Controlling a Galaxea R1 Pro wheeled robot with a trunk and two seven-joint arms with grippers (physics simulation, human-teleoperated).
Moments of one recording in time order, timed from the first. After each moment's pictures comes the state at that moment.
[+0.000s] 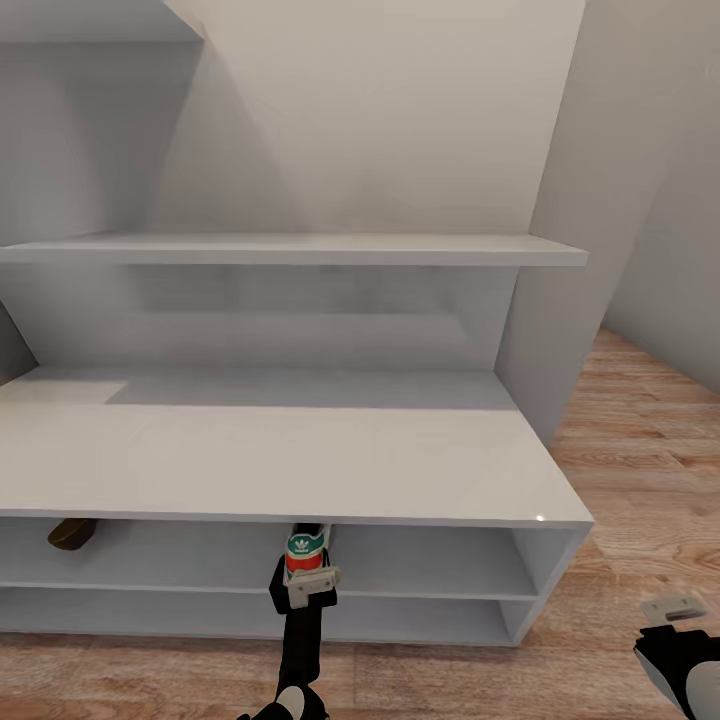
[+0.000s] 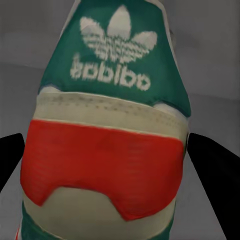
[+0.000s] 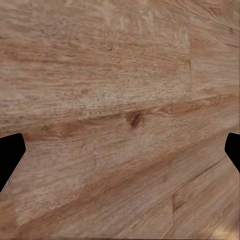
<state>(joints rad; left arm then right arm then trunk) -0.40 -0.17 -0.60 -0.54 0.22 -0.72 0.56 -0.69 -0.37 -0.53 -0.04 0.73 0.22 -0.28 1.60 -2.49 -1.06</state>
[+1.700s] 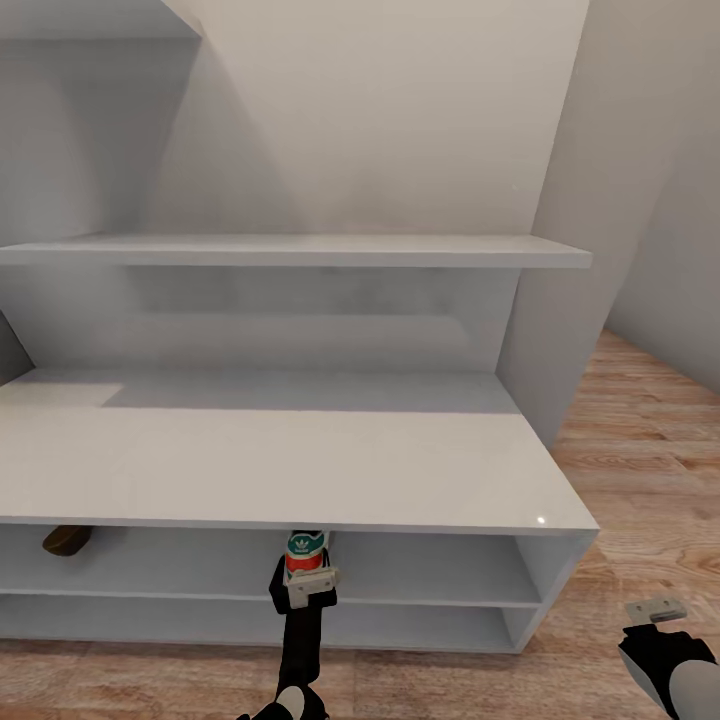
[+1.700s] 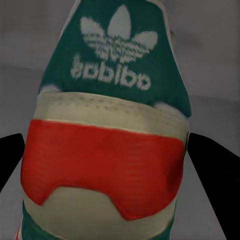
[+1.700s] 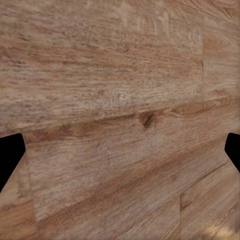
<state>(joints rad) -0.40 -0.17 -0.60 -0.54 0.22 -0.72 0.56 -0.69 -0.33 -0.52 -0.04 0.73 0.26 -0.29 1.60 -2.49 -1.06</state>
